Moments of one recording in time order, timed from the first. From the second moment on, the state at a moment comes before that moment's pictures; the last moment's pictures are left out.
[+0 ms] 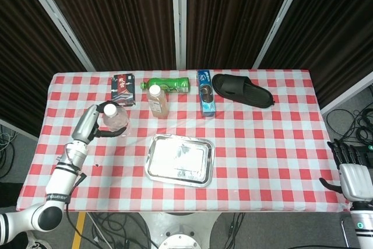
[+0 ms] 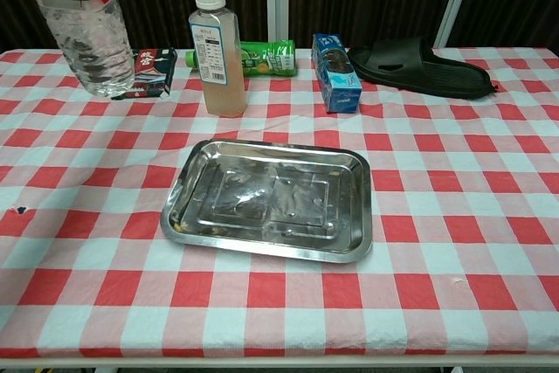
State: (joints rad) left arm -0.56 -1.21 -0.36 -1.92 0.92 1.06 -0.19; right arm 0.09 -1.29 0.04 -1.16 -1.49 1.39 0.20
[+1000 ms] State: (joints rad) left arm -0.63 -1.67 -0.24 -1.77 1.04 1.08 -0.15; right arm 0.09 -1.29 0.05 -1.16 -1.47 1.38 0.21
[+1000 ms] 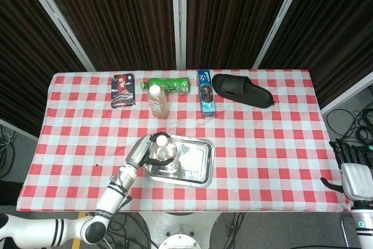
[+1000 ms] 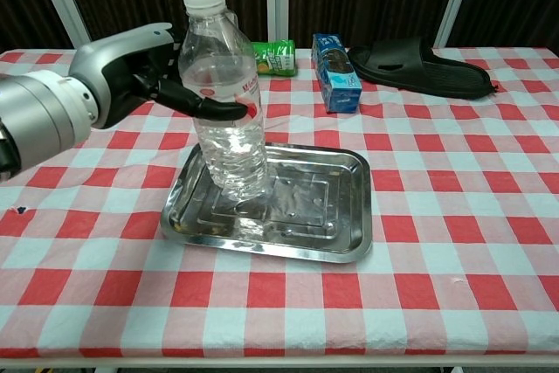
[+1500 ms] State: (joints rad) left arm -0.60 -1.78 -0.20 -1.64 1.15 1.12 -0.15; right arm 0.09 -1.29 0.05 -1.14 -1.46 1.37 0.23
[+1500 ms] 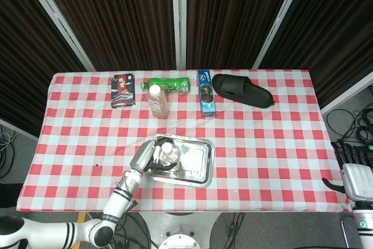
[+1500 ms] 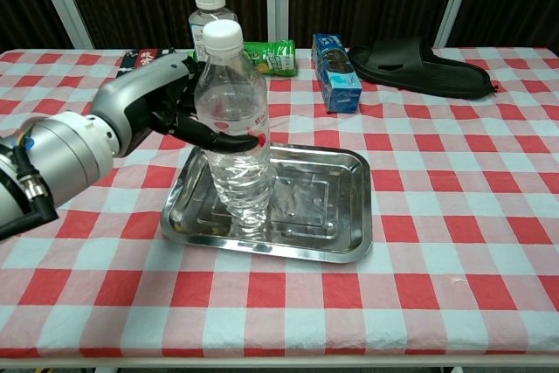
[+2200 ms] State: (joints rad) left arm -0.58 -1.76 -0.21 -1.64 1.19 1.08 -0.21; right arm 0.09 -1.30 0.04 -1.12 -1.47 1.37 0.25
